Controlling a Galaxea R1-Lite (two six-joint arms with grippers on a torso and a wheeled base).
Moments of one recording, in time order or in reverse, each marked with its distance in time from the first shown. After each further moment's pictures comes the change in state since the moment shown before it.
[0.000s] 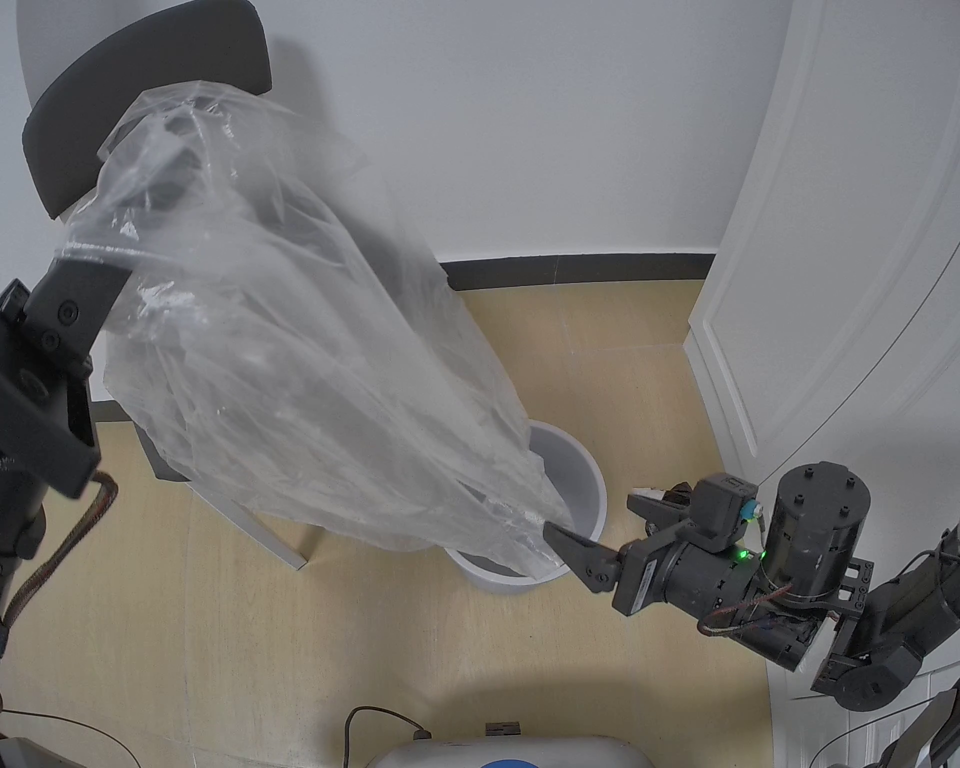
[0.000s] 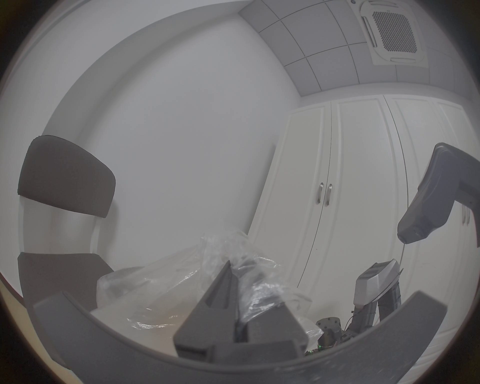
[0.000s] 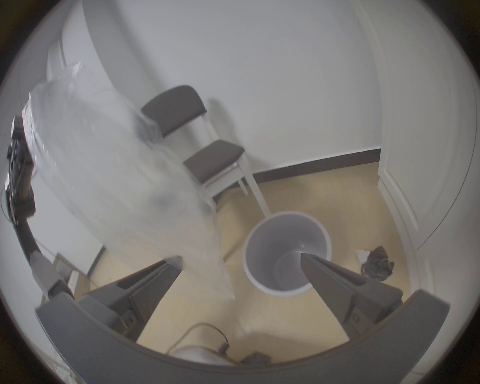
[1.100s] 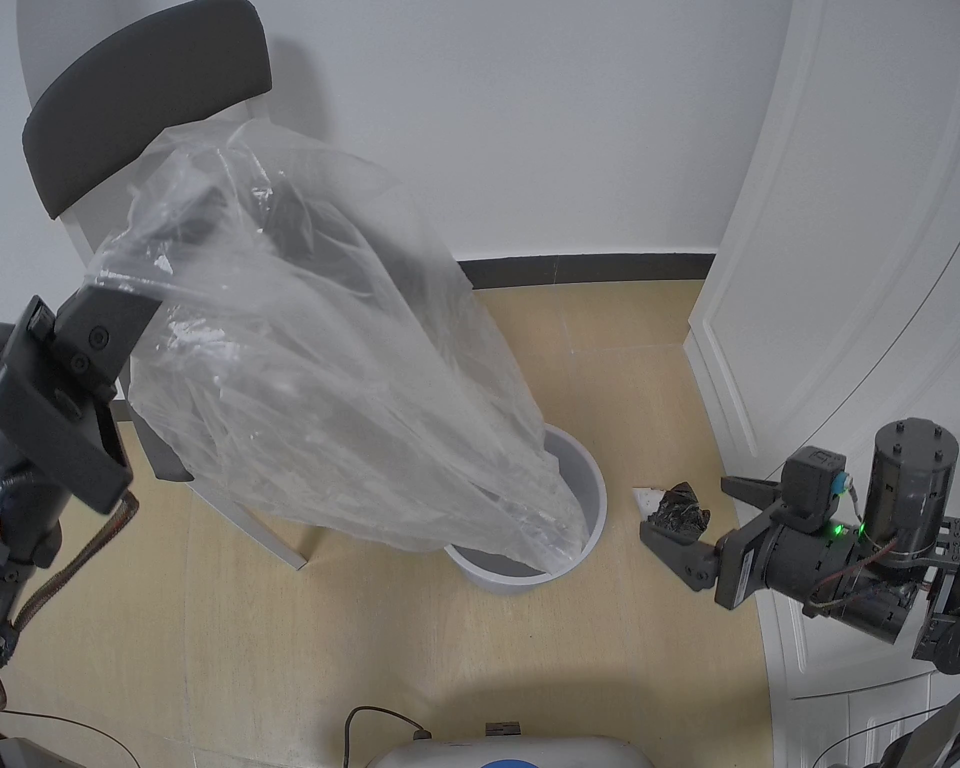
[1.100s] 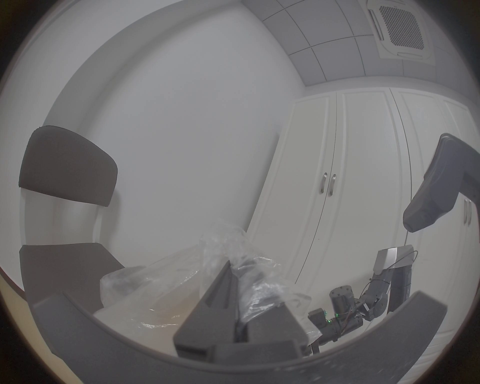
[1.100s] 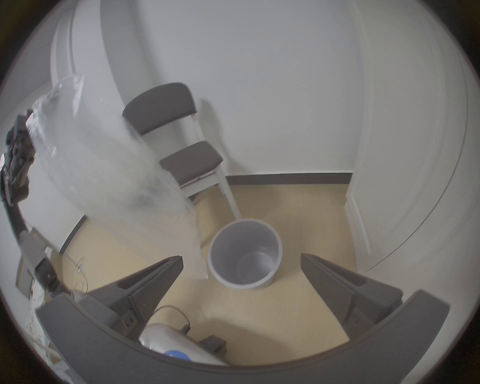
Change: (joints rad) left arm 0.017 0.001 -0.002 0.075 0.000 -0.027; right arm -0.083 -0.313 -0.021 0.443 -0.033 -0.181
